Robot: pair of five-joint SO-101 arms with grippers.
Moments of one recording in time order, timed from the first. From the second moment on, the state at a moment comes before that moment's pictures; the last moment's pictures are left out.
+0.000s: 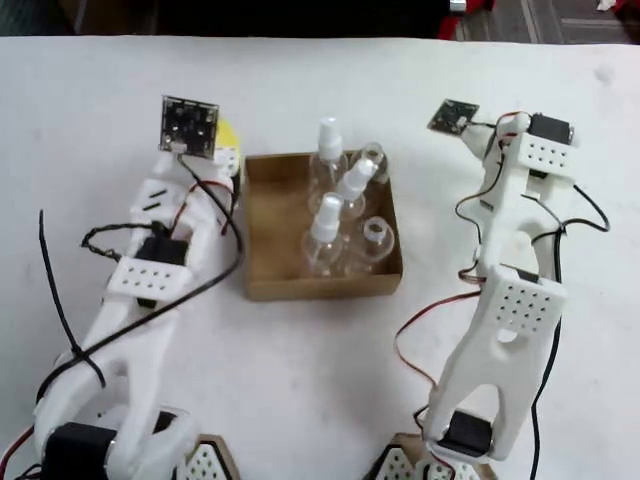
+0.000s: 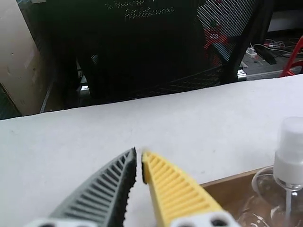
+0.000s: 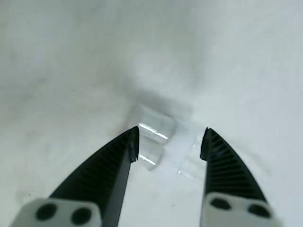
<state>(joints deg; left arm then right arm) 2.9 -24.0 50.5 0.4 -1.0 14.2 47.1 -46.2 84.4 76.6</state>
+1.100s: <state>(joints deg) 4.0 -24.0 50.5 0.3 -2.2 15.7 57.1 -52.1 79.5 81.6</state>
